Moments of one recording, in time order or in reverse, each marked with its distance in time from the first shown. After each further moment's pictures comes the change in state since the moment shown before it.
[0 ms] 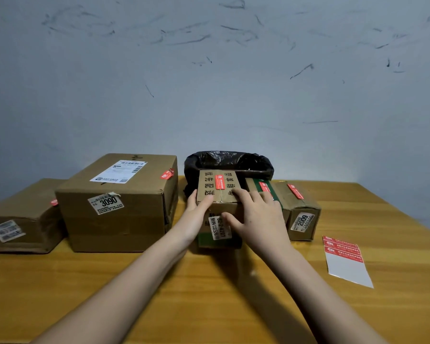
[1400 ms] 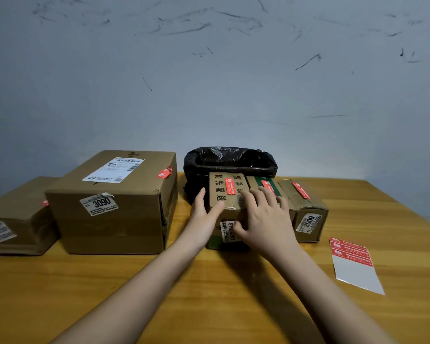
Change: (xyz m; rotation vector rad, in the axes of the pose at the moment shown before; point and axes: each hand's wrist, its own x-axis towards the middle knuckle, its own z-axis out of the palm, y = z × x) left_hand 0.009 -0.009 0.020 0.149 0.051 0.090; right_hand 0.014 0.024 0.031 -0.204 0.023 -0.057
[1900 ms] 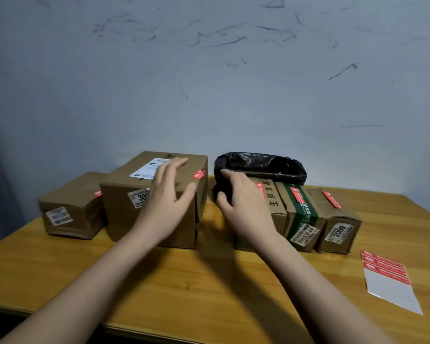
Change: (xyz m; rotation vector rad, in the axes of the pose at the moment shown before) left_hand -0.044 0.038 -0.112 0.630 0.398 0.524; right_hand 0.029 -0.086 -0.042 0.601 0.063 -0.115
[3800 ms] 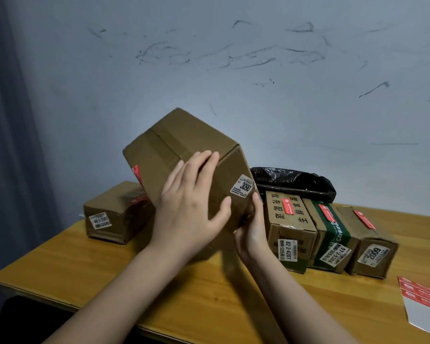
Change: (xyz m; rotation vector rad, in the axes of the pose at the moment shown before) left_hand -0.018 0.046 -0.049 0.535 0.135 0.264; right_hand 0.009 -0.022 0.068 1.740 0.063 0.735
